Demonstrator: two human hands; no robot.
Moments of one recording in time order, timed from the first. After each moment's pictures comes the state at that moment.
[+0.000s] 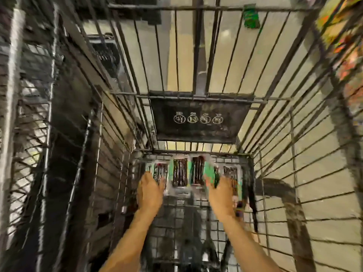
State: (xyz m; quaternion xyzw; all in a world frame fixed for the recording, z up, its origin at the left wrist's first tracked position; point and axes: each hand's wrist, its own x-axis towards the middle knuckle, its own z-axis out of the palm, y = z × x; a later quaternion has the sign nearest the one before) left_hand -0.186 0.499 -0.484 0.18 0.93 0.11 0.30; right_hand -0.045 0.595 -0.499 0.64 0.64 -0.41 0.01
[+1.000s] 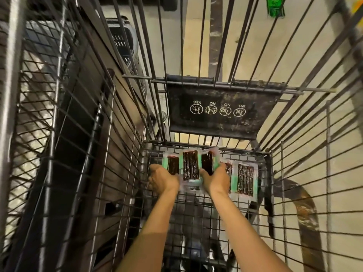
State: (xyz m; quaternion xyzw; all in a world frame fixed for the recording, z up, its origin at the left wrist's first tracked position) left_hand -0.188 0.526 -0.512 -0.07 0.92 0.20 0.32; right_hand -0.100 0.597 -0.502 0.66 0.56 -0.50 0.04
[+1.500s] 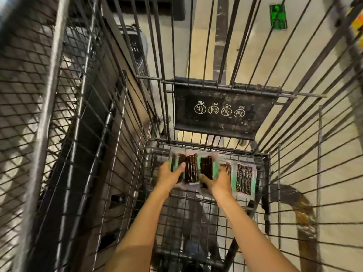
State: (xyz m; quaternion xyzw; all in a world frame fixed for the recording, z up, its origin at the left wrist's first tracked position) left_hand -0.189 0.506 -0.498 -0.02 0.81 0.41 0.42; right_hand -0.077 0.588 -0.496 0.60 0.53 -0.60 0.01
